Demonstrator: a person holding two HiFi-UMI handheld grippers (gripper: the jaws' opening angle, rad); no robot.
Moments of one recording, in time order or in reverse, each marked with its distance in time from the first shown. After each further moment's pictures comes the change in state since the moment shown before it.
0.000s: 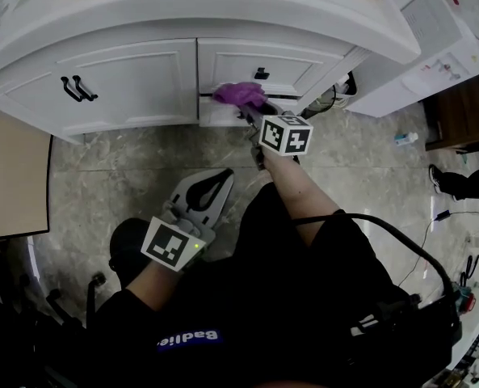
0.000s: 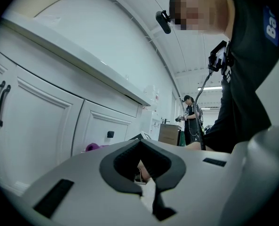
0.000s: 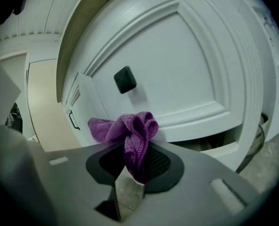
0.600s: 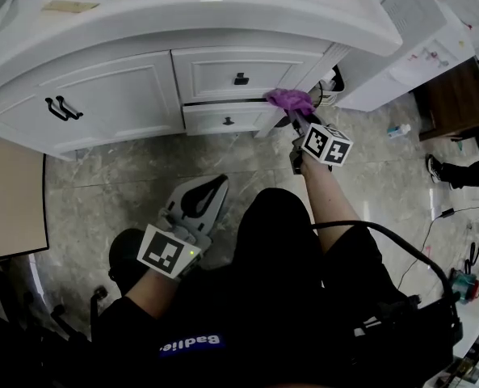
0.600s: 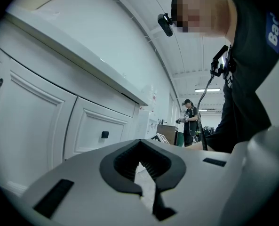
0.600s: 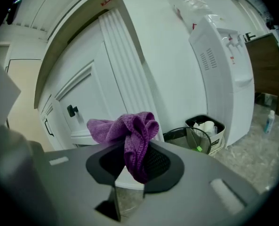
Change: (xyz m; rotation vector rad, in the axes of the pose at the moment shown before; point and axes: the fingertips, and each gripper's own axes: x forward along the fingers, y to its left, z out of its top) left arm 0.019 -0.010 -0.001 -0.008 -0.002 -0.039; right arm -0.110 -0.145 0.024 0.054 -0.099 -0.280
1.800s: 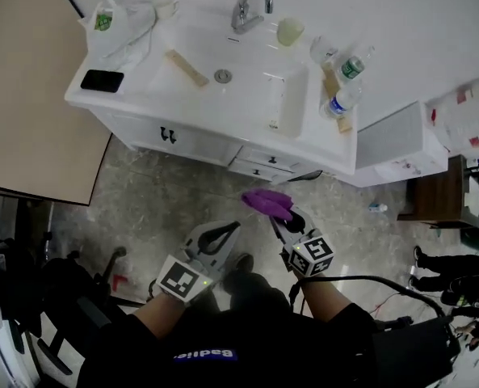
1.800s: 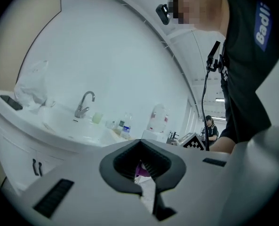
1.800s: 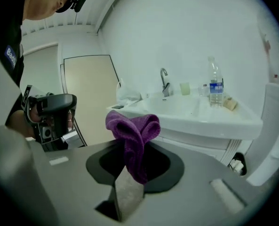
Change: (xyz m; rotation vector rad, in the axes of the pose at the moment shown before) left arm -0.105 -0.057 0.354 -0.146 0.039 0.211; right arm -0.237 0.373 0.199 -0.339 0.229 0.475
